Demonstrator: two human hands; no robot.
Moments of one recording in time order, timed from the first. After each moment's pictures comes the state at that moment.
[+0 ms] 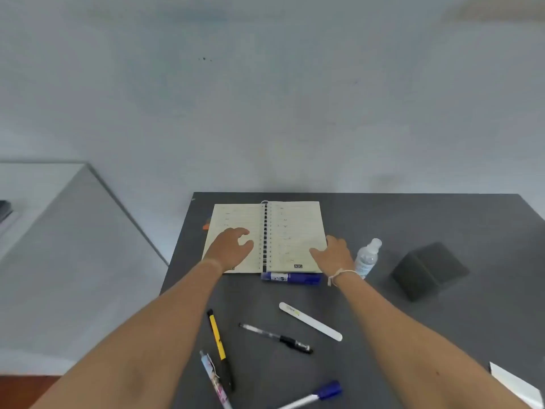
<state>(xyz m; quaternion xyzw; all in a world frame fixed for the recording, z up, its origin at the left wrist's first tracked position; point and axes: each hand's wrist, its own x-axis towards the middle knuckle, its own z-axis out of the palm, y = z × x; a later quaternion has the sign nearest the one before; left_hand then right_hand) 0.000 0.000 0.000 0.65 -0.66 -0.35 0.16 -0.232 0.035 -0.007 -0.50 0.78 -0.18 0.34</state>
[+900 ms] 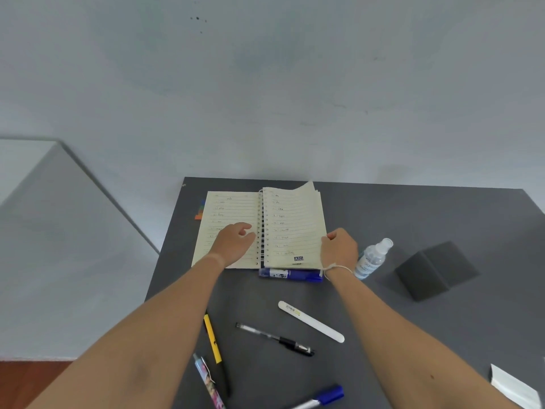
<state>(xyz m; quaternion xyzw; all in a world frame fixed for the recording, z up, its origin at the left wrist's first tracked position) -0.010 -0.020 -0.028 0.66 -0.59 -0.43 0.17 -0.226 0.017 -0.024 -0.38 0.85 -0.28 0.23</state>
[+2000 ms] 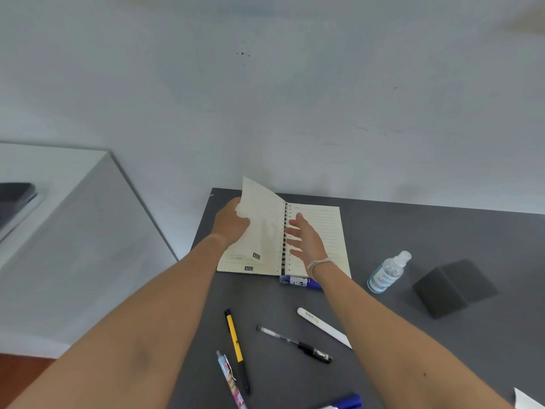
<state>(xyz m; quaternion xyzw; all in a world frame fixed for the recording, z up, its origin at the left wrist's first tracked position) 0.032 -0.034 0.034 0.67 -0.53 -0.42 0.30 -0.141 0.002 0.021 -0.30 0.59 -0.40 0.63</state>
